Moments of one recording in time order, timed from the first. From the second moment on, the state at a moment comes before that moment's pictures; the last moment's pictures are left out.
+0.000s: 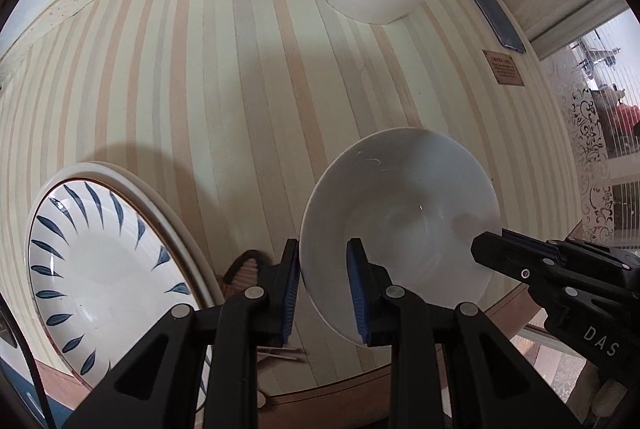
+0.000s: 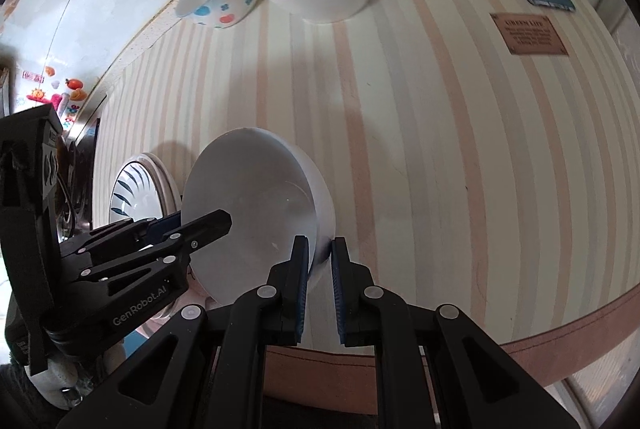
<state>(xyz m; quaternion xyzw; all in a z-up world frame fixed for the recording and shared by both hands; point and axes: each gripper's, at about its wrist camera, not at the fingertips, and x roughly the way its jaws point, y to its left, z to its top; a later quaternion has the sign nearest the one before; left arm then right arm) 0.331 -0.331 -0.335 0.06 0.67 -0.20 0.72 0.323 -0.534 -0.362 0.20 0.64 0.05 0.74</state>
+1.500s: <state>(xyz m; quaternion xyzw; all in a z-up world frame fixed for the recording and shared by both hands) 0.537 -0.389 -0.346 -0.01 0.67 -0.20 0.72 0.551 -0.627 -0.362 0.27 0.60 0.00 0.76</state>
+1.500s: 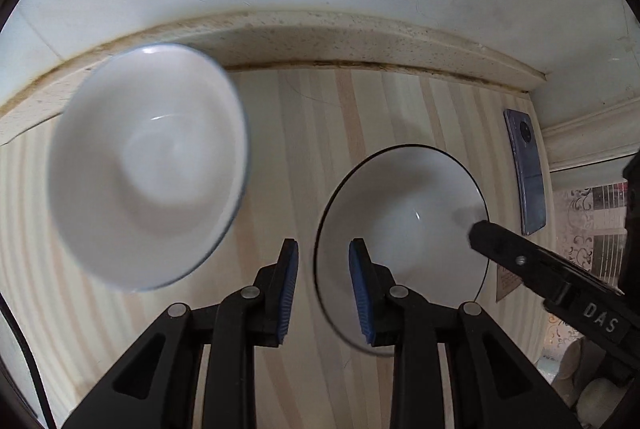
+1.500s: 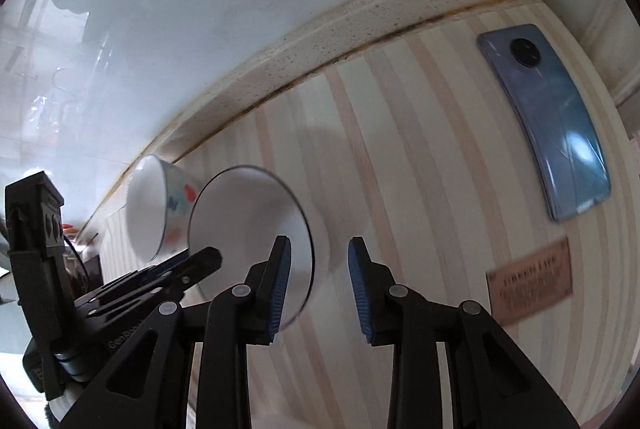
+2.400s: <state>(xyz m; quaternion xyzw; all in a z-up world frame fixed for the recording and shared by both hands) 0.478 -0.368 -0.276 0.03 0.63 -0.22 0.74 0.510 -0.575 -0.326 0.23 0.59 0.03 0.77</state>
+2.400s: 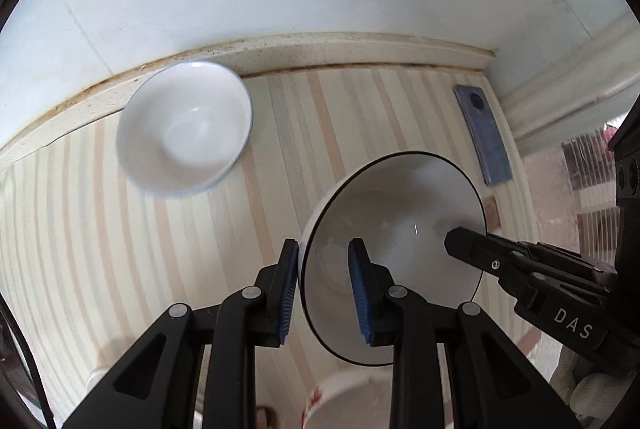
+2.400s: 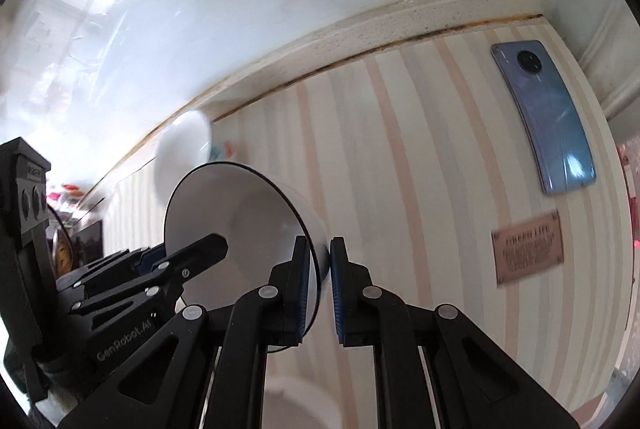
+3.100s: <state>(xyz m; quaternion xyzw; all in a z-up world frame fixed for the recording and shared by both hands) 0.364 -0.350 -0.276 0.06 0.65 -0.25 0.72 0.332 -0.551 -0.313 0.30 0.63 0.04 0.72</state>
